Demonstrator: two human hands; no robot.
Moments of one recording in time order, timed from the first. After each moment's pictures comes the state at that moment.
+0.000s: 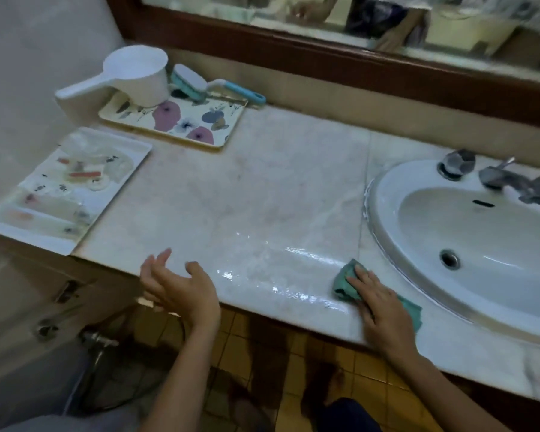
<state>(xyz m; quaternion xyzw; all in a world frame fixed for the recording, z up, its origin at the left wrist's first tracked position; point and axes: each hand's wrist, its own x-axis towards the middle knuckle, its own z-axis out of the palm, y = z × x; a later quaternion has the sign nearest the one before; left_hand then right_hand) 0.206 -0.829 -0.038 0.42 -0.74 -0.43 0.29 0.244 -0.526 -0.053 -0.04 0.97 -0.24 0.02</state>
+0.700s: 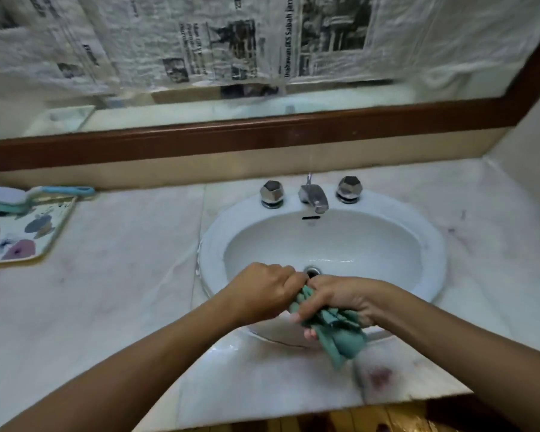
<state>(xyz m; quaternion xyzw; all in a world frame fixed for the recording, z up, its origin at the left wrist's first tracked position) 0.133 -0.454 0.055 -0.60 -0.79 -0.07 0.15 0.206 -0.290 0.099 0.14 0.54 -0.71 0.43</state>
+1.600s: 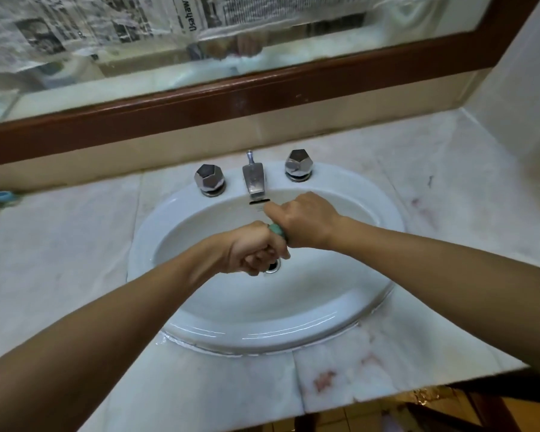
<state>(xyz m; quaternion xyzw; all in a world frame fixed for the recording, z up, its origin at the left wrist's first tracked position) 0.087 -0.302 0.067 -0.07 -0.72 -0.38 -0.57 0.117 -0.157 0.049 -0.21 0.97 -0.03 -0.10</state>
